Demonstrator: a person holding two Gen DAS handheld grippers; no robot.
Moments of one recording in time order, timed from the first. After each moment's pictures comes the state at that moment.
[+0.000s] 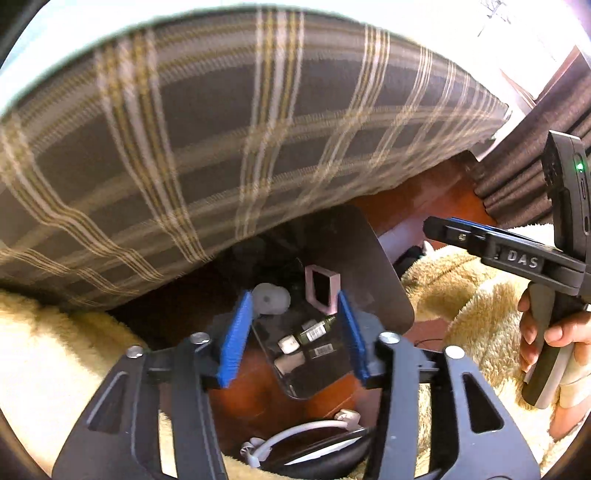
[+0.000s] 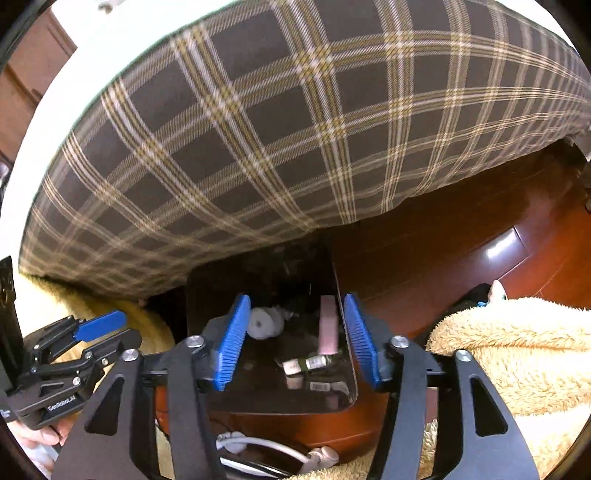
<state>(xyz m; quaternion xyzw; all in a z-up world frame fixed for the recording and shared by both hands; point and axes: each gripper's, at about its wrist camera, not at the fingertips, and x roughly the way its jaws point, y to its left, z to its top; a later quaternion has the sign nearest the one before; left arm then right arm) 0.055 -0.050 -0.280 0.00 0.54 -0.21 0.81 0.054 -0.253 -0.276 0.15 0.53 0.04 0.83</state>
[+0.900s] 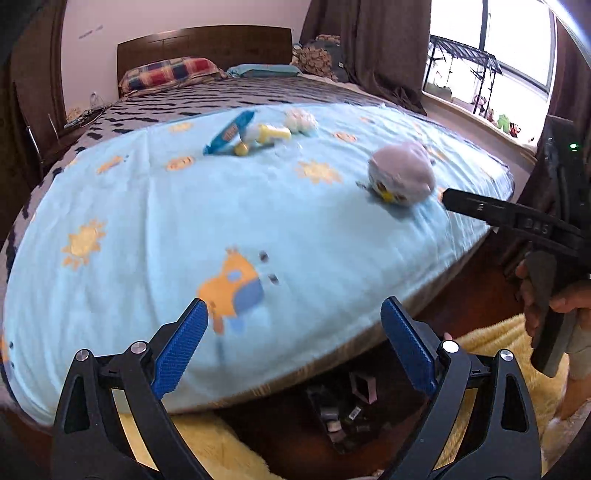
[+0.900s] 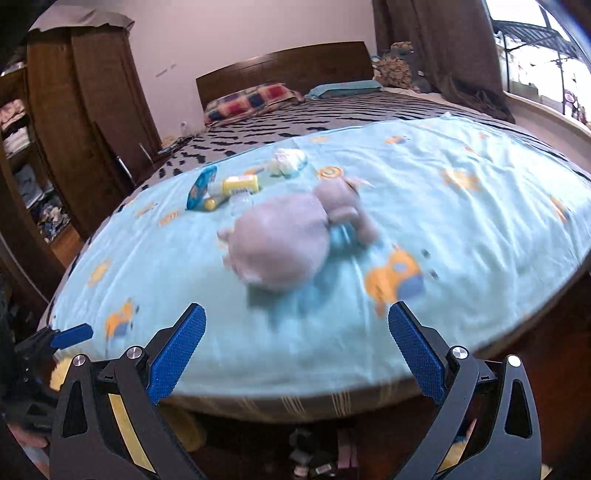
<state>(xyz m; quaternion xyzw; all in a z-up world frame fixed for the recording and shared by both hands) 0.080 0.002 -0.110 0.02 0.38 -0.16 0.91 0.123 -0.226 -0.107 0.09 0.35 0.09 0.93</state>
